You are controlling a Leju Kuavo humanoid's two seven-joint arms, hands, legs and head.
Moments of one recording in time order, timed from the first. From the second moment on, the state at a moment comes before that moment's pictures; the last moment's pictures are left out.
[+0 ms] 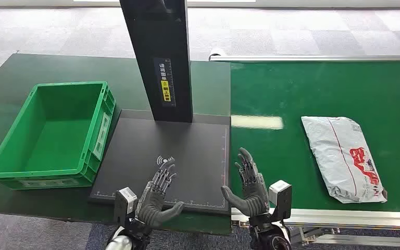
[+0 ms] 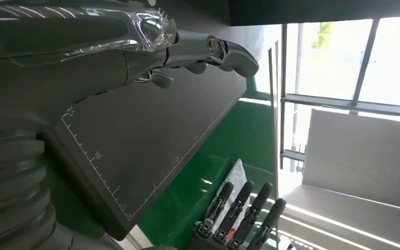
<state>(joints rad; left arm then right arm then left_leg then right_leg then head) -0.03 -0.20 -0.24 -1.21 0.00 -0.17 -0.53 -0.02 0.15 0.20 -1.20 -0.02 0.22 -0.43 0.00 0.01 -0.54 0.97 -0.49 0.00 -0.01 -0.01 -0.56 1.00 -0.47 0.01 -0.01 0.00</state>
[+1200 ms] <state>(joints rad) -0.01 -0.20 -0.25 -1.24 0.04 -0.19 -0.53 -0.02 0.15 0.21 -1.18 -0.02 0.20 -0.42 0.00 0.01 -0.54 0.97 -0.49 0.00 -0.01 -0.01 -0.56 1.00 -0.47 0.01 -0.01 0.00</state>
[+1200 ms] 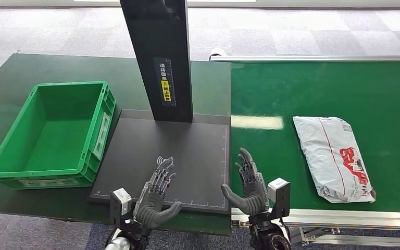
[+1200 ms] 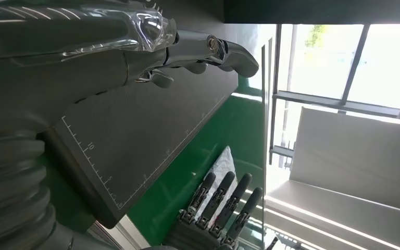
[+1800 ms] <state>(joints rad) 0.02 -0.20 -0.24 -1.26 0.01 -0.18 -0.52 0.01 0.10 0.23 -1.29 1.14 -0.39 -0.12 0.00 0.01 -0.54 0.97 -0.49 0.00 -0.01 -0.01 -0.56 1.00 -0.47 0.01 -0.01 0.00</state>
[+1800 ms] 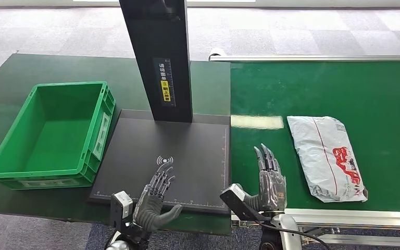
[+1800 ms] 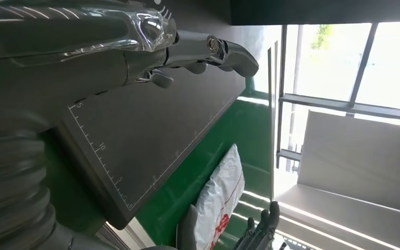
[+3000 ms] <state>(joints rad) 0.04 -0.20 -0.23 -1.29 -0.02 -0.19 -0.49 -0.01 0.07 -0.26 -1.03 1.39 -0.52 -0.15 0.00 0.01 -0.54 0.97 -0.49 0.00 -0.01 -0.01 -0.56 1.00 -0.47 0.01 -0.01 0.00</state>
